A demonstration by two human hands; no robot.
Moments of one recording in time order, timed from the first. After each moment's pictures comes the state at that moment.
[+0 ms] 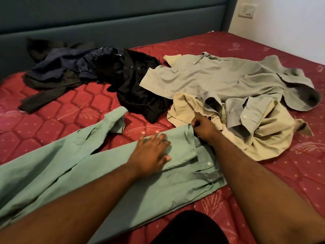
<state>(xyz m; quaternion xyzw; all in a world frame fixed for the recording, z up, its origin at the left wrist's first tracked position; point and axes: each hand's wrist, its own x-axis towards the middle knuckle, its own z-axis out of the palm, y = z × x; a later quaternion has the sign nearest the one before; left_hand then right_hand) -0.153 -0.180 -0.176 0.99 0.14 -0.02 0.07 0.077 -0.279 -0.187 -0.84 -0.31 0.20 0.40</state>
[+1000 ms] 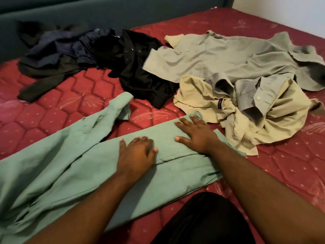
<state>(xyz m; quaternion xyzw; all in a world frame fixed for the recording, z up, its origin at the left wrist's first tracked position) -0.215 -0.174 -0.188 0.95 0.29 -0.01 0.14 -0.001 -0.293 -0.211 -0.83 -0.54 0.13 0.04</state>
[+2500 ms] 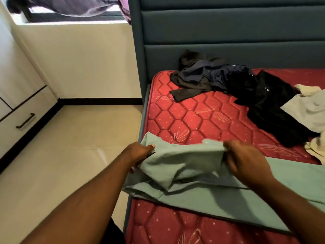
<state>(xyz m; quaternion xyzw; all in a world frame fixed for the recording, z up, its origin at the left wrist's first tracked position) -0.596 -0.020 -0.121 0.60 0.69 0.07 0.40 -0.307 -0.179 -0.093 -0.67 -0.69 -0.12 0.23</state>
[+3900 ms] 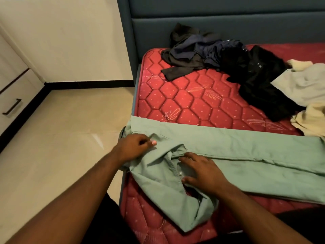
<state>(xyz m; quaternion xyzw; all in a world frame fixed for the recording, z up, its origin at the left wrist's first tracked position) -0.604 -0.062 -0.149 0.83 0.47 0.08 0.28 -0.367 -0.215 -0.172 -0.66 -0.73 0.16 0.06</state>
